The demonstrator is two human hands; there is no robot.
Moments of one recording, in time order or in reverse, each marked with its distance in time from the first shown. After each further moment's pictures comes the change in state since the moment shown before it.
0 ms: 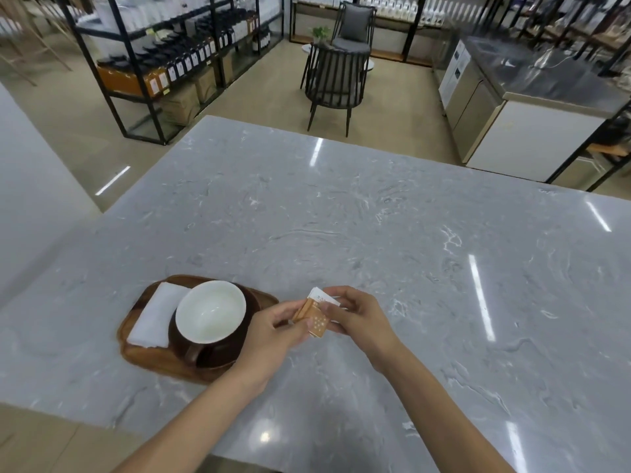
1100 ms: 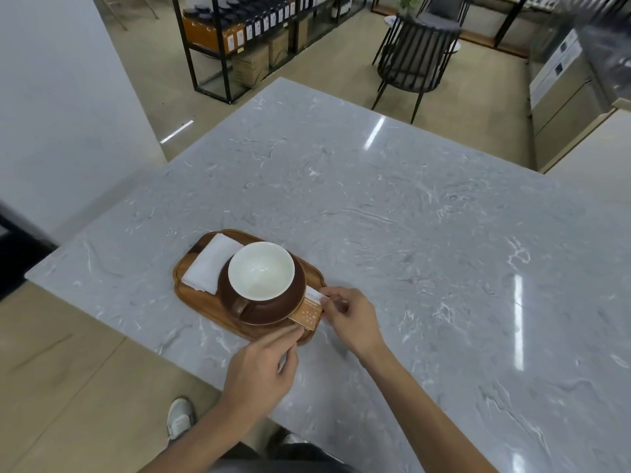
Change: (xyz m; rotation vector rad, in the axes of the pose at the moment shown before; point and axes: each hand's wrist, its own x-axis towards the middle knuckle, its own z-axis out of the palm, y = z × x) left_hand -0.077 -0.061 -0.051 0.991 0.277 0.365; right_hand 0.028 0.058 0.058 -0.592 -0.027 -0.193
